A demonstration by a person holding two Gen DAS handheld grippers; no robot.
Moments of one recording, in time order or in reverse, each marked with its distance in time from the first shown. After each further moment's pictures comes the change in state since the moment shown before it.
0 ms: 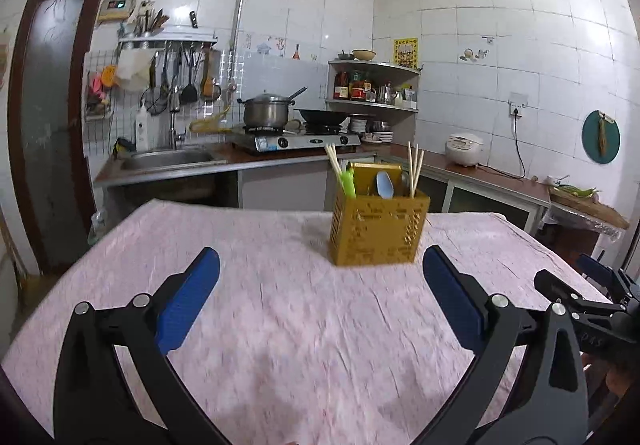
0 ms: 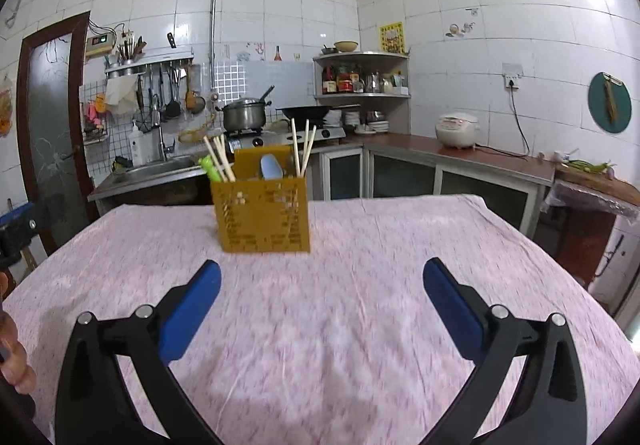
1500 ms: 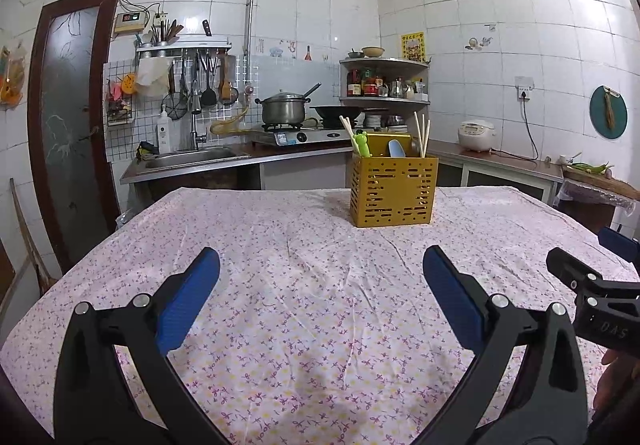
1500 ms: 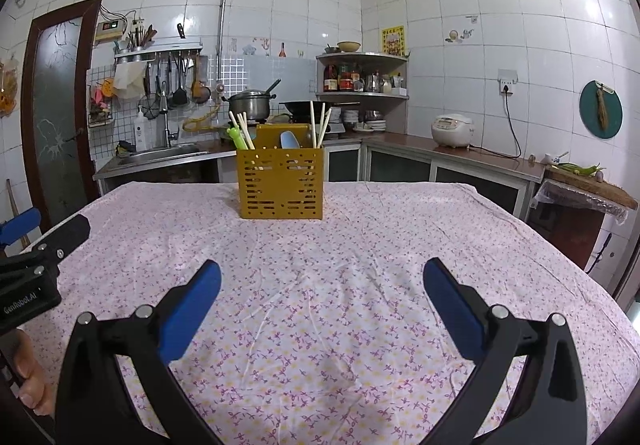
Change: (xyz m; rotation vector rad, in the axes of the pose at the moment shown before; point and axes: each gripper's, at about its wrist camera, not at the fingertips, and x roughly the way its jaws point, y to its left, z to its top) left arm -0.036 0.002 -0.060 0.064 -0.018 0.076; right arm -0.048 0.028 -0.046 -0.042 -0.007 -0.025
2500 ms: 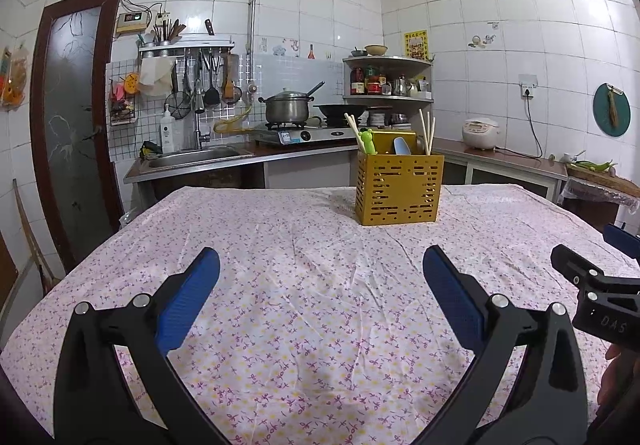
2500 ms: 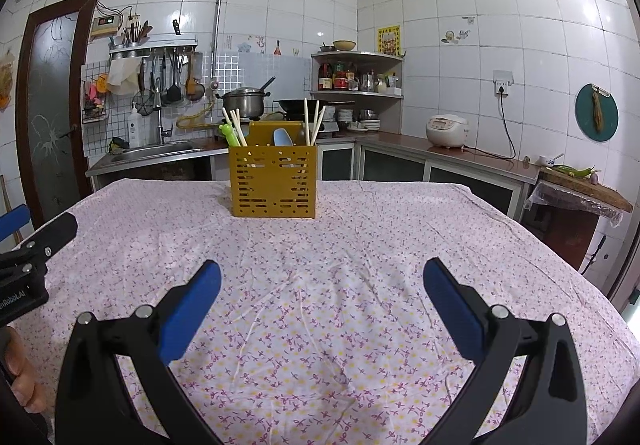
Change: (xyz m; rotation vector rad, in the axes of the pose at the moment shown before) left arm 0.003 0.002 -0.003 0.001 0.005 0.013; right arm 0.007 -0.003 -0.002 -0.011 0.001 -0.026
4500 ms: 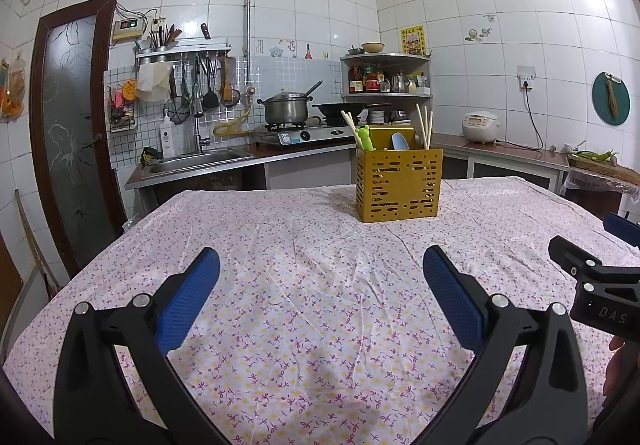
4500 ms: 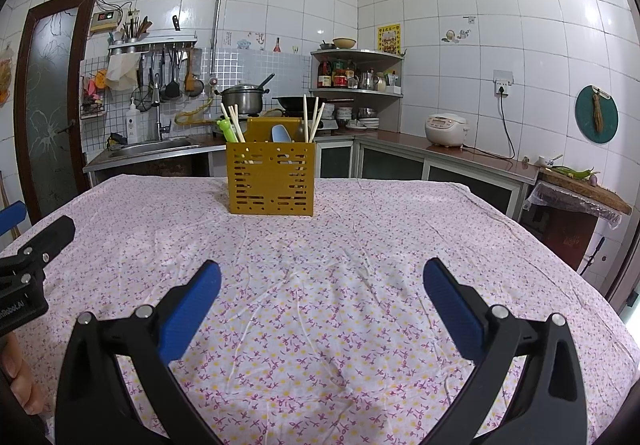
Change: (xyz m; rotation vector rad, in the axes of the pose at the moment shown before) left arm 0.002 -0.006 -0.001 0.034 0.001 0.012; right arm 0.003 -0.001 -0.002 -0.008 0.007 -0.006
